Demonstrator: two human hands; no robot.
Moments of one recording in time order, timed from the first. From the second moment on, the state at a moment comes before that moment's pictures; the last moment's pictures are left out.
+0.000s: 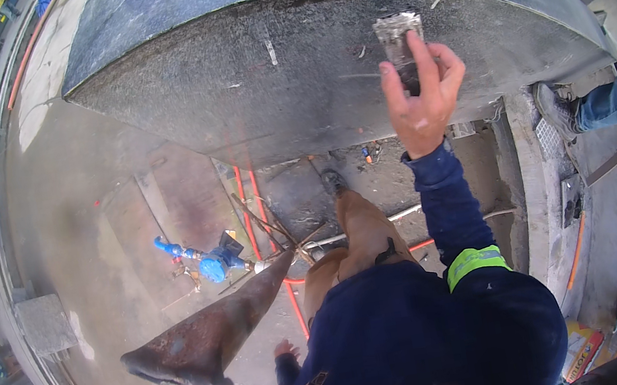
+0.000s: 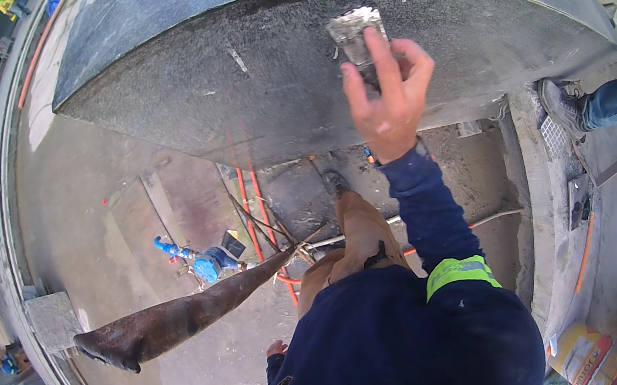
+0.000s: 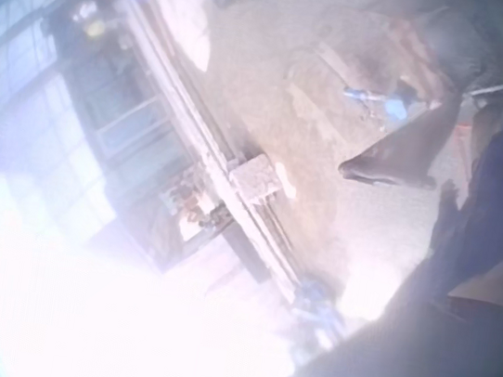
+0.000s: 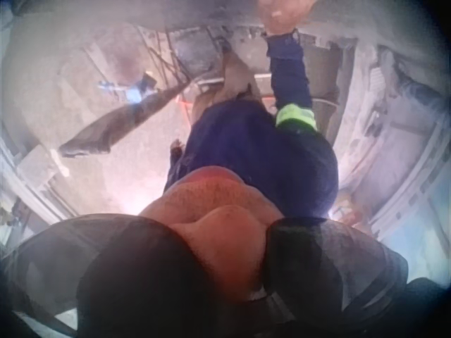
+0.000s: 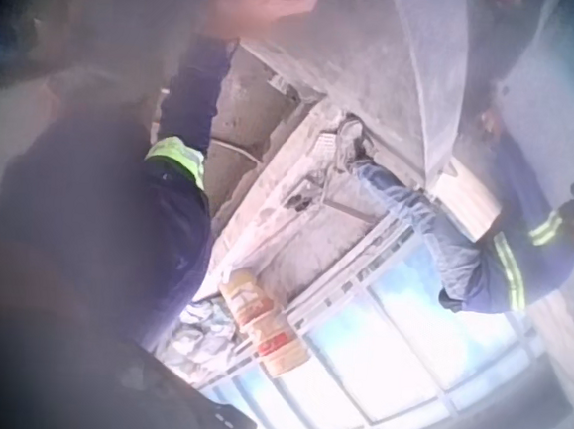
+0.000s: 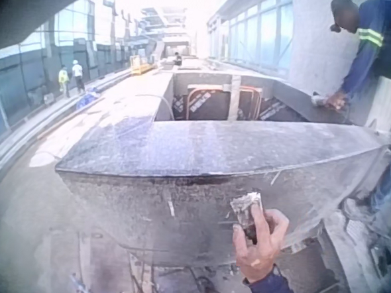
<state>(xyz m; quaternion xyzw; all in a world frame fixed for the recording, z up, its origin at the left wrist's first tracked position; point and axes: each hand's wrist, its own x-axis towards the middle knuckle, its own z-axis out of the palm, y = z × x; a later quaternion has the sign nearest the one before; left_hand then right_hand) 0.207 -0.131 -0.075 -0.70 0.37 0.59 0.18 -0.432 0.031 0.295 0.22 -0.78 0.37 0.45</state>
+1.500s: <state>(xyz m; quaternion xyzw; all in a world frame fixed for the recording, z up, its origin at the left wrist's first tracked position) 0.235 -0.114 -0.096 -0.67 0.42 0.59 0.18 -0.416 0.030 0.387 0.39 -0.85 -0.06 0.35</state>
